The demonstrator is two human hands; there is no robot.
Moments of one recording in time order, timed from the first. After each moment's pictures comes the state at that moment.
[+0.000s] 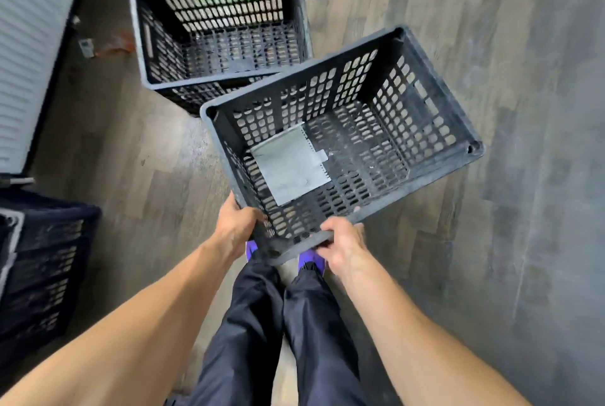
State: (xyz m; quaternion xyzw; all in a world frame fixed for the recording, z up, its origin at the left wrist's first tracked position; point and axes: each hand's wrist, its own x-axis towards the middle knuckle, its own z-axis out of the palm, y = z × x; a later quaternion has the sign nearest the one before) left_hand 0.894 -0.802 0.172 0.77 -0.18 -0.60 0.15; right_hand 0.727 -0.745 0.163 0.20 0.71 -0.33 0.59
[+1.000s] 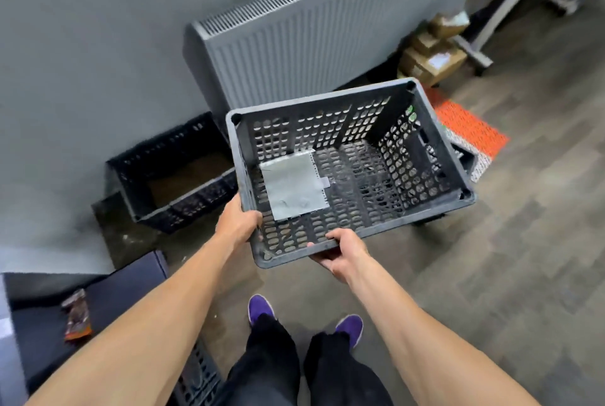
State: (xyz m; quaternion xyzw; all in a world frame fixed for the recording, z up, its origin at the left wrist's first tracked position) left_hand 1.217 -0.649 0.422 0.82 -0.11 -0.45 0.34; right_hand 1.021 -0.738 0.400 -0.07 0.65 -0.13 0.75
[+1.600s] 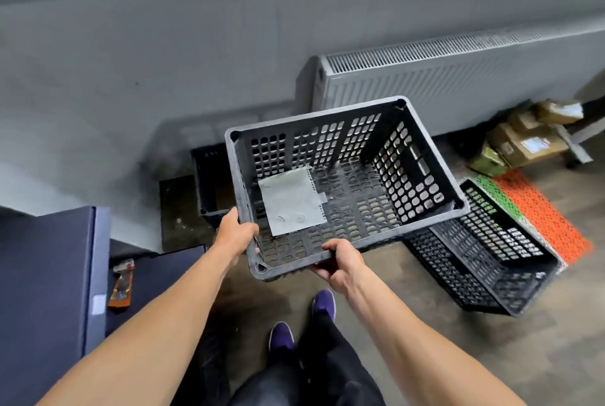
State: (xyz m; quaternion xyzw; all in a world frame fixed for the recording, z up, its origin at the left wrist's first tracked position) left_hand 1.392 -0.559 0.428 0.79 0.06 -0.40 0.45; right_hand 1.241 -0.702 0.405 -0.24 0.64 0.00 0.73
